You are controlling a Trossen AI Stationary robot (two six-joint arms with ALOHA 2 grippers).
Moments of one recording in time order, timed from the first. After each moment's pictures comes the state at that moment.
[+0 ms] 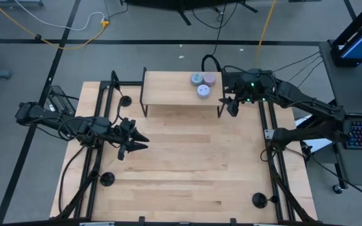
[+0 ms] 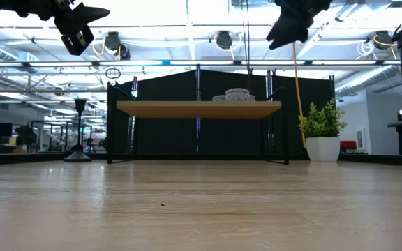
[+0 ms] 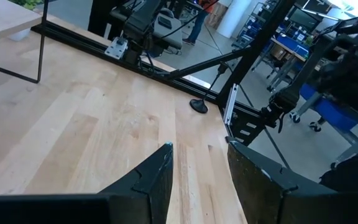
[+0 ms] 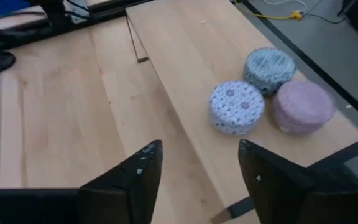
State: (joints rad) left arm -0.21 0.72 0.48 0.08 -0.01 -0.48; right arm -0.44 1.09 1.17 -0.71 -0.05 0.03
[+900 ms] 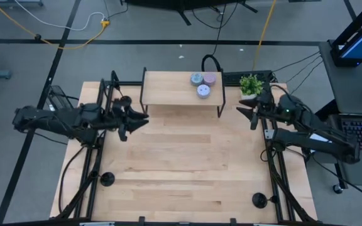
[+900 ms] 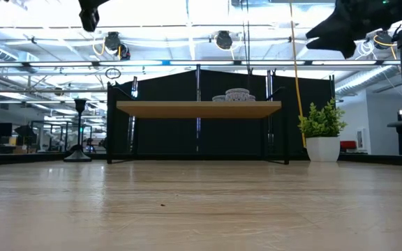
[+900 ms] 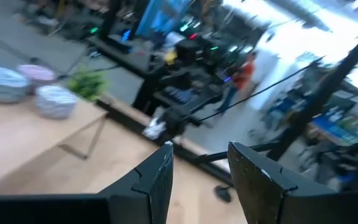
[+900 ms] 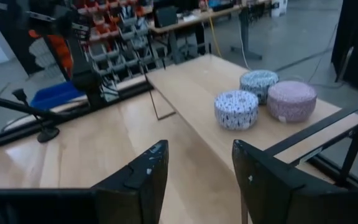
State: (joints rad) left arm -0.07 0.73 0.64 0.12 -0.16 -0.51; right arm -0.42 0.43 0.58 -0.34 -0.06 0.20
